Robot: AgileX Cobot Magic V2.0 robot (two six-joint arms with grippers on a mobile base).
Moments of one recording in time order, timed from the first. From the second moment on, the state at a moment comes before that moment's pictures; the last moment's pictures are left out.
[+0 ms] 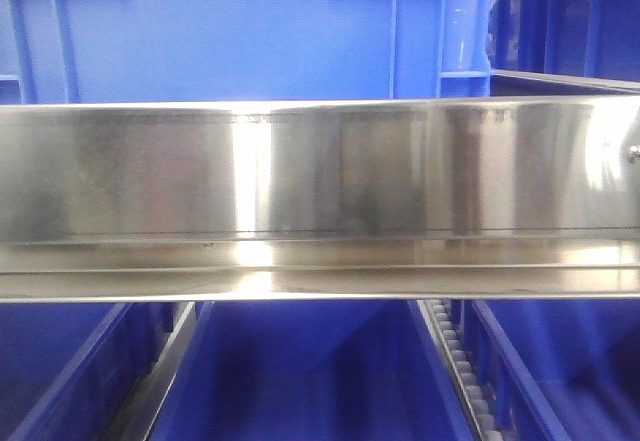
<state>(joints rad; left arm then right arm) -0.01 0.41 -0.99 0.12 0.62 0.00 -0.10 0.20 -0.75 0.07 0.38 -0.09</state>
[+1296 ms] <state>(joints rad) -0.25 1.55 -1.98 0.15 1.22 -0.15 0.27 1.60 -2.11 0.02 1.24 0.15</state>
